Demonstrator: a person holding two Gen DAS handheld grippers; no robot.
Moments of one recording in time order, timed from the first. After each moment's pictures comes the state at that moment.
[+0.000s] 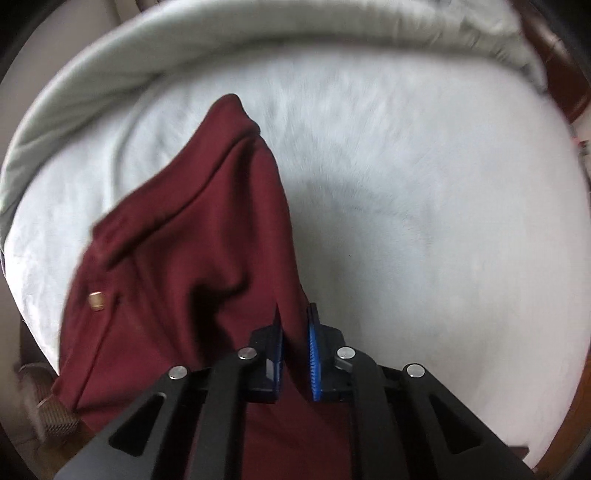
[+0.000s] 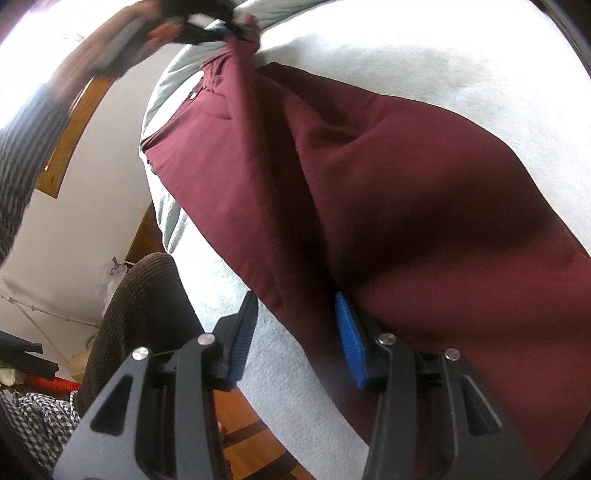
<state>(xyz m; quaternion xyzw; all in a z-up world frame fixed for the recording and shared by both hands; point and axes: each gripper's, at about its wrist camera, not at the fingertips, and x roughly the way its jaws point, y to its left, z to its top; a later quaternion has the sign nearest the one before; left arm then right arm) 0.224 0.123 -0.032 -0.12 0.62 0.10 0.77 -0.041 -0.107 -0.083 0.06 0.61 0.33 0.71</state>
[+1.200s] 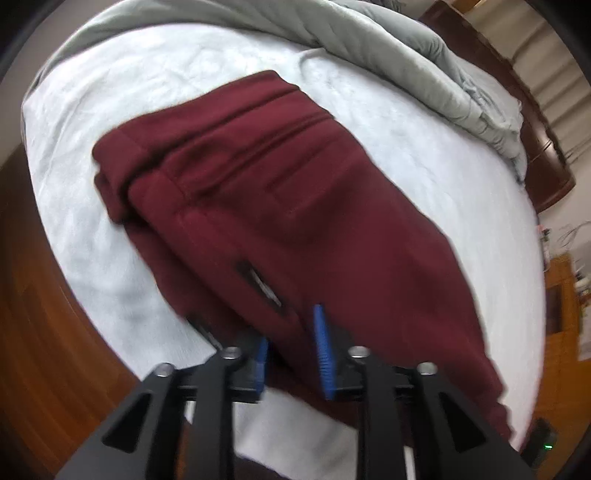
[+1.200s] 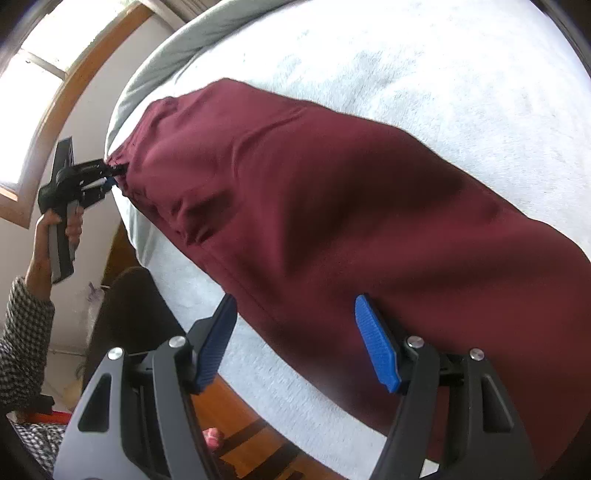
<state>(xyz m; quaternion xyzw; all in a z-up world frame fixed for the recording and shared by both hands) 0.028 0.242 -0.096 -0.32 0.52 0.09 0.79 -0.045 -0.142 -0.066 0.07 0.63 0.25 0.74</state>
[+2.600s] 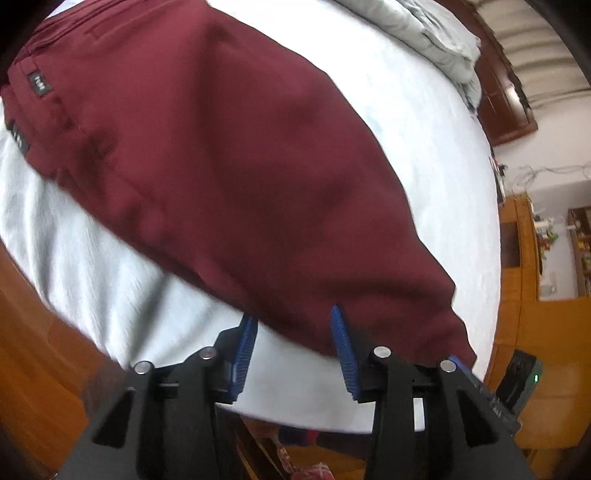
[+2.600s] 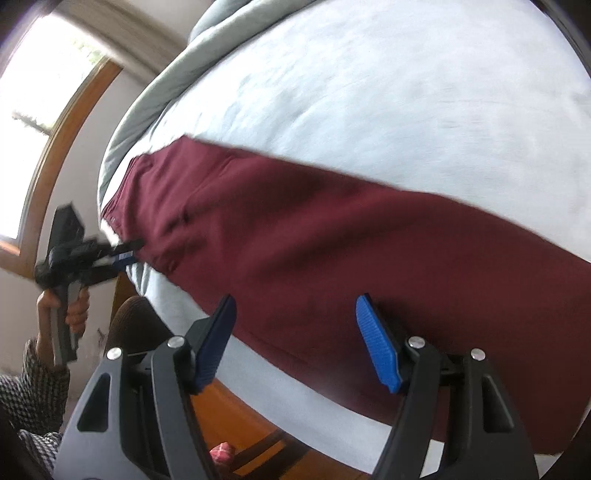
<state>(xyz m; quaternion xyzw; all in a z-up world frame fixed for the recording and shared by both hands) 0.011 0.088 -0.111 -0.32 0.60 -0.05 0.73 -0.069 -0.242 -0.038 0.15 0.60 0.18 0.77</state>
